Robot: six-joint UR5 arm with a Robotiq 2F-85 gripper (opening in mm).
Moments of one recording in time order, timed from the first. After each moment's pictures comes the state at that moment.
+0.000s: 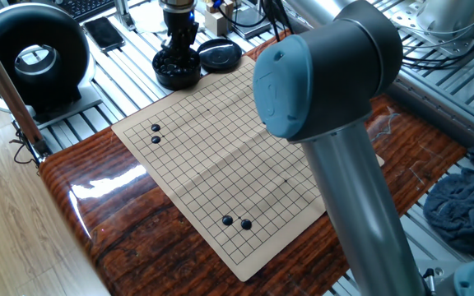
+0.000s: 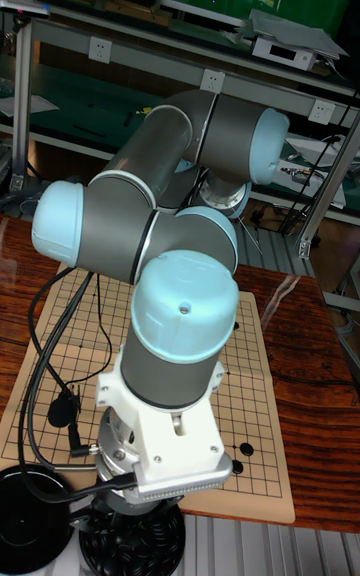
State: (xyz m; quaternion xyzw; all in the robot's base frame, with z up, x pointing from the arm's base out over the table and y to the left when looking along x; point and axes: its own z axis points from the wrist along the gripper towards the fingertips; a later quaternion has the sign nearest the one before) arm 0.831 -0.022 0.028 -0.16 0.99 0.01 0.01
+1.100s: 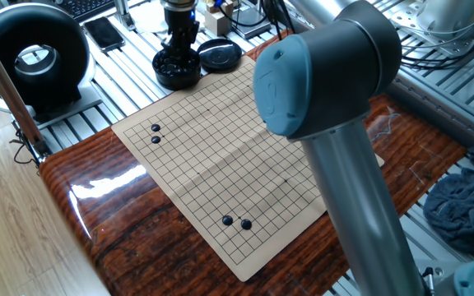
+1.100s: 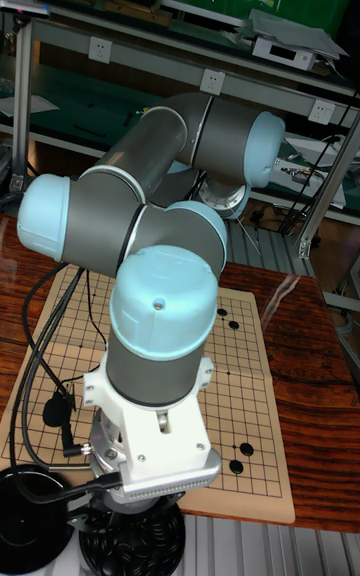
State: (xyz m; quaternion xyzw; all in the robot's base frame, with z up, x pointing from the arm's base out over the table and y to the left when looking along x) arm 0.830 -0.017 0.033 -0.15 0.99 0.04 0.01
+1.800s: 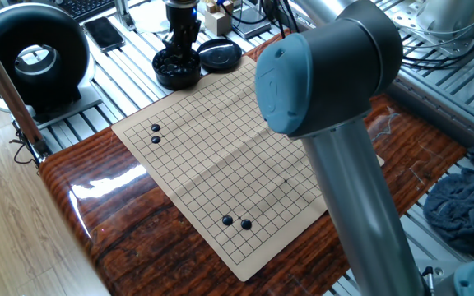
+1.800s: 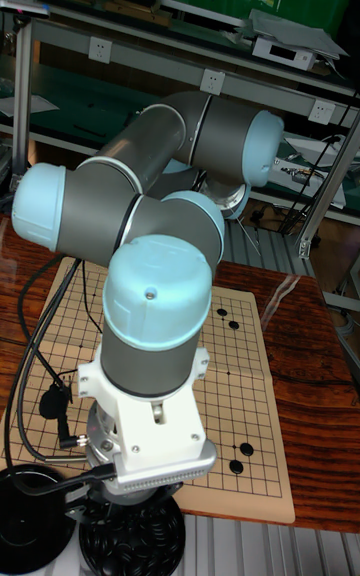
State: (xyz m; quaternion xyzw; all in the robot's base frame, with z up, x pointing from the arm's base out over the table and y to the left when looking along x) arm 0.821 -0.023 0.043 -0.15 0.99 0.04 0.00
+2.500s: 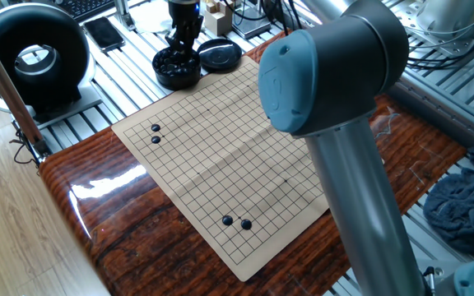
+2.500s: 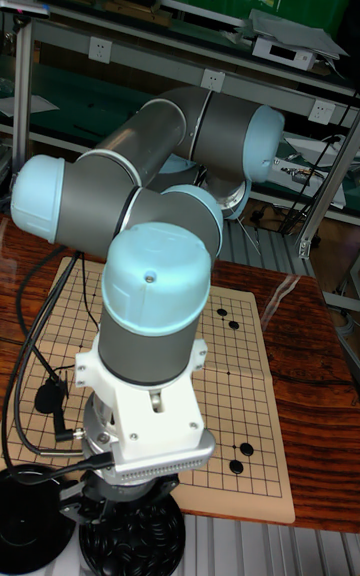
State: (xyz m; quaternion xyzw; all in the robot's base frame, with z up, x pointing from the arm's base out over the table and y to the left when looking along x) arm 0.830 -0.028 0.047 -0.15 0.99 0.04 0.02
